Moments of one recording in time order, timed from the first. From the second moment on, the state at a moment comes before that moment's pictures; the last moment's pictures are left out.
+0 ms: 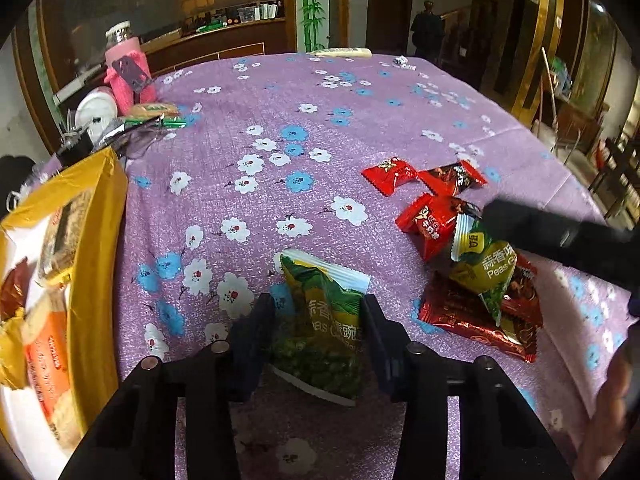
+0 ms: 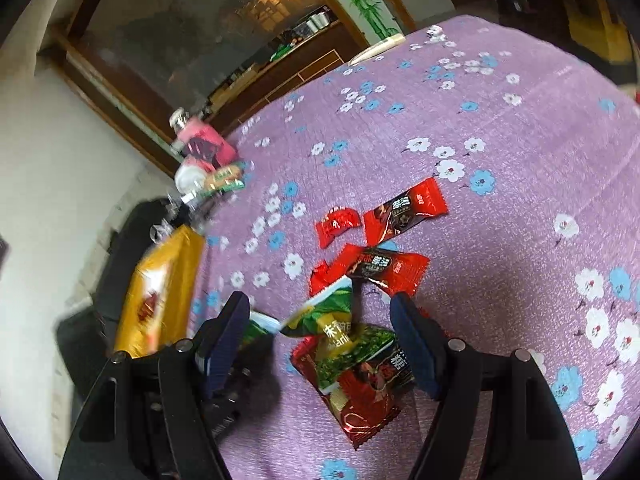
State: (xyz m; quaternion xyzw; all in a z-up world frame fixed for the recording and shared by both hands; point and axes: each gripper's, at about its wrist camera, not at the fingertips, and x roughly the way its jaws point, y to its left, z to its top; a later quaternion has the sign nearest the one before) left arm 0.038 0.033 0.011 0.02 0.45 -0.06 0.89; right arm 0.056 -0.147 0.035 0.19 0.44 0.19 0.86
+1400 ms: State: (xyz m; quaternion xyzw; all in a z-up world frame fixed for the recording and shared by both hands) left arm 0.037 0.037 0.013 0.01 0.45 -0.07 0.89; right arm 0.044 -0.108 0.023 0.03 0.46 0.16 0.87
